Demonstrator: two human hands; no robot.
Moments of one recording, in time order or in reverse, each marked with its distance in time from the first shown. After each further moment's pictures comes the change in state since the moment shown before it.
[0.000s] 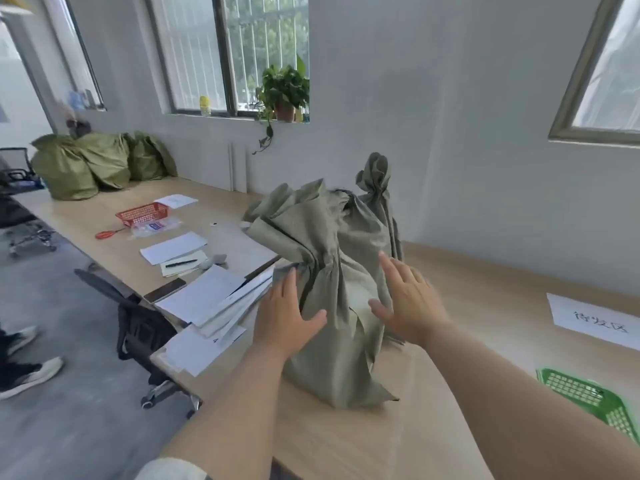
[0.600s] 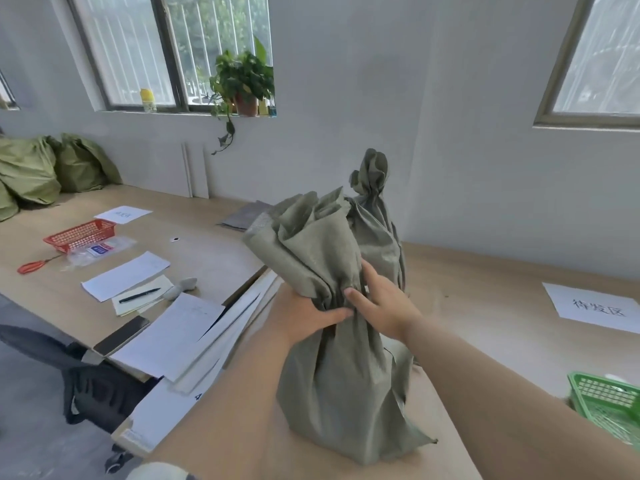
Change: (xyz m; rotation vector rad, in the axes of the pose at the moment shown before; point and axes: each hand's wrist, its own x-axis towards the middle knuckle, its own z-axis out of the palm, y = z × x) left_hand 0.166 -0.055 0.026 -0.424 -0.168 0.261; right_hand 0.141 -0.037 0.071 0.491 -0.057 0.099
